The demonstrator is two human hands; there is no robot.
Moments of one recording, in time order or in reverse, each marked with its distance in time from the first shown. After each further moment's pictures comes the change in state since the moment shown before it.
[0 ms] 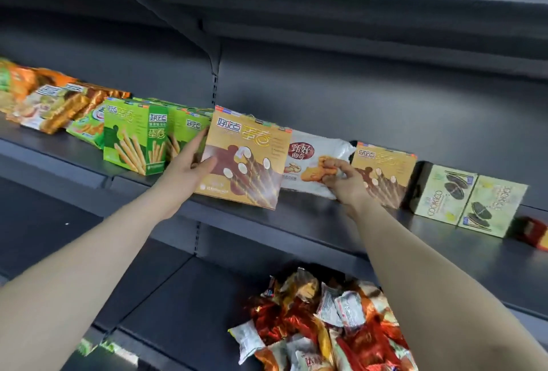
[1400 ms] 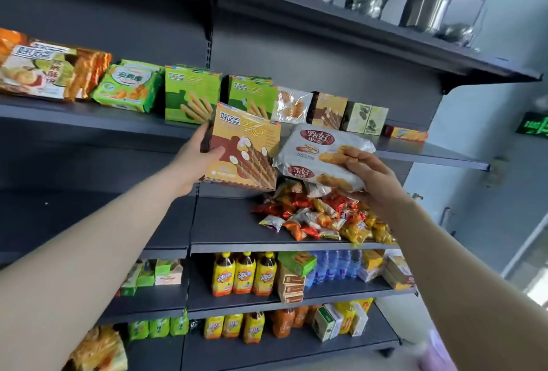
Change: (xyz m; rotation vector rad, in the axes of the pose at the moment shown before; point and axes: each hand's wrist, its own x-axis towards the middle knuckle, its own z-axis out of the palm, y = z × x) left_hand -0.135 0.001 -0.285 -0.147 -0.451 -0.200; right_hand -0.459 -0.109 0.218 0.025 0.379 0.075
